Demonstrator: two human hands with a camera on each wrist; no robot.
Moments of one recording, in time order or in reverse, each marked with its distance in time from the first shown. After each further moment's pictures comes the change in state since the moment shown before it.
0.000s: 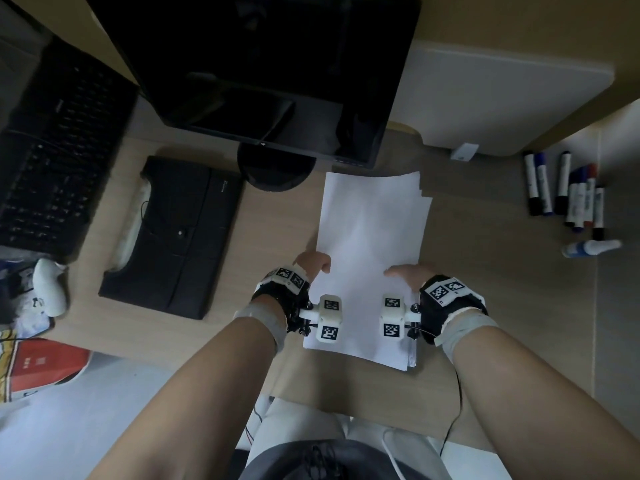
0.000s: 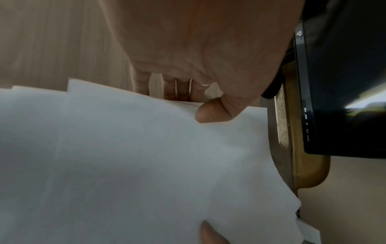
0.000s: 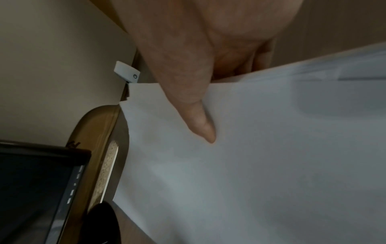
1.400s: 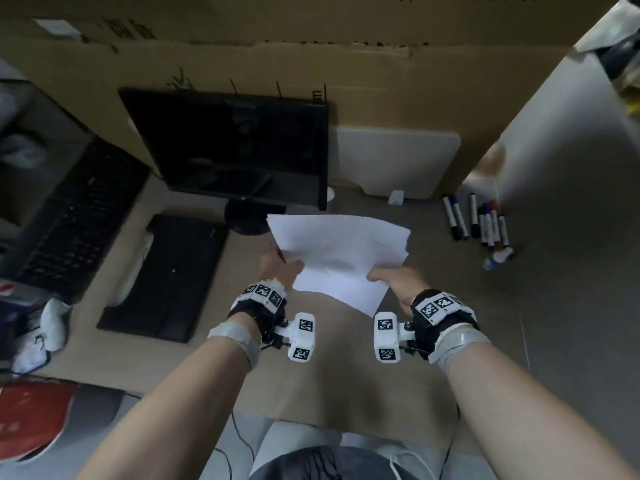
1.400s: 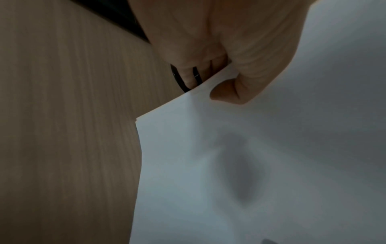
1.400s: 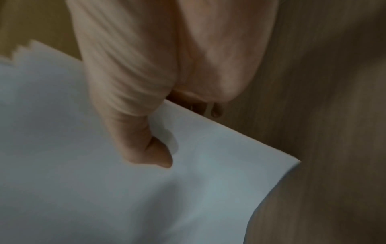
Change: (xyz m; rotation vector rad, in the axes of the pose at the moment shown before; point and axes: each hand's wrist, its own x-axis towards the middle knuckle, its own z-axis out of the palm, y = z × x) left_hand -0.121 0.018 0.026 0.003 0.444 0.509; right_hand -0.119 0.042 -0.068 0.522 0.031 -0.590
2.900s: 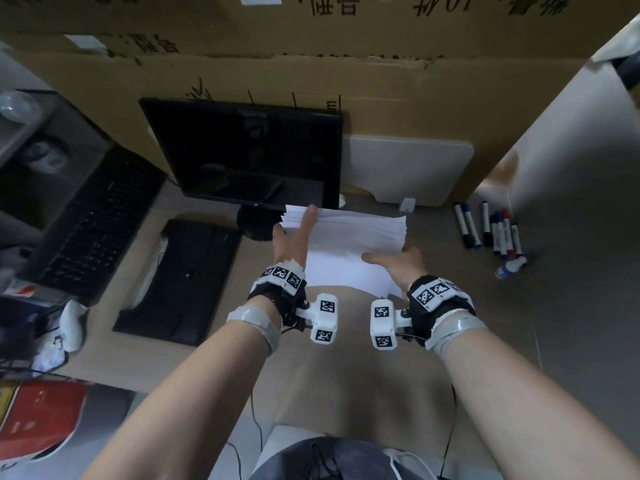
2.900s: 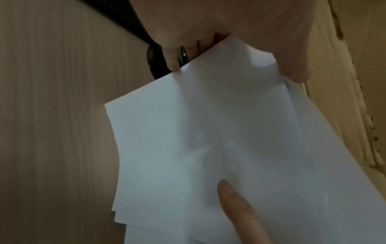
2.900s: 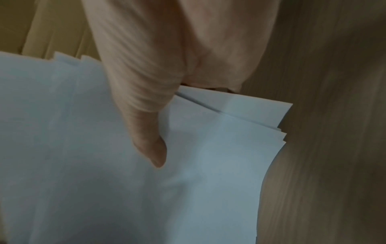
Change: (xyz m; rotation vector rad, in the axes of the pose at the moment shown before) left_hand -0.003 0.046 -0.014 -0.449 0.039 -0.090; right_hand 0.009 -0.037 0.021 0.033 0.050 -0.109
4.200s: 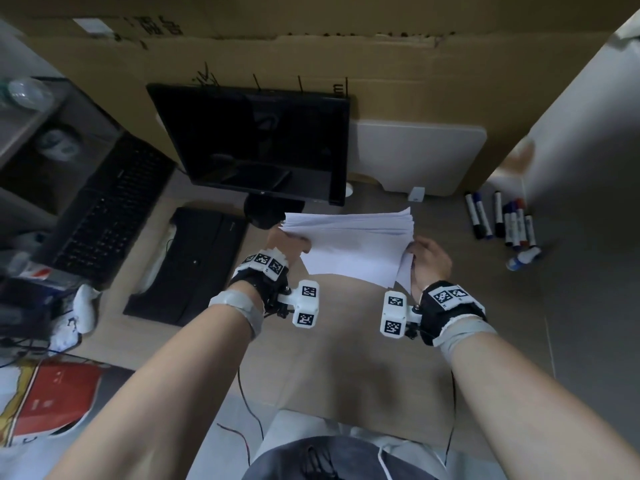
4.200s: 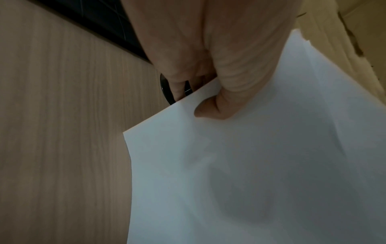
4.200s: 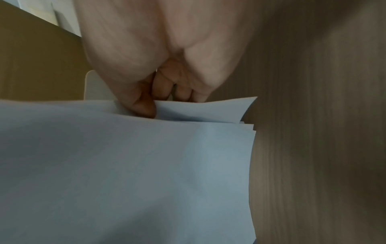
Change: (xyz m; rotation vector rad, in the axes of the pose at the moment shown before) left_hand 0.016 -0.013 -0.023 0.419 -0.121 0.042; right_hand 0.010 0.039 -0.015 0.263 0.337 0.088
